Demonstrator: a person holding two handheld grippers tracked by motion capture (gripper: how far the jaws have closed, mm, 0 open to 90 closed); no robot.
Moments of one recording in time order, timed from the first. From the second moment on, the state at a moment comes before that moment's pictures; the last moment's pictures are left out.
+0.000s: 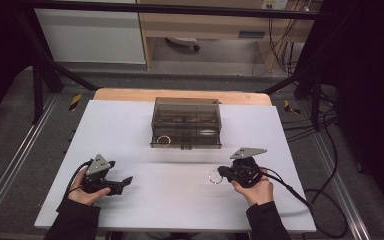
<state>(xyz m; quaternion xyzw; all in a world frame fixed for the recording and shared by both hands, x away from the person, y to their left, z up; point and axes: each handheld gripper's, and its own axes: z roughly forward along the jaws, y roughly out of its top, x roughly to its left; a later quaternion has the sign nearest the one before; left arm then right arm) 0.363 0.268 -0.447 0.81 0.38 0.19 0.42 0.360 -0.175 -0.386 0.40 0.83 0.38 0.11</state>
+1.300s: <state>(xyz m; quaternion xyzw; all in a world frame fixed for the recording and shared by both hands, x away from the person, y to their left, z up) 0.363 0.269 -0.447 0.80 0.38 0.19 0.42 0.383 -0.140 -0.347 0.38 0.82 0.40 0.13</state>
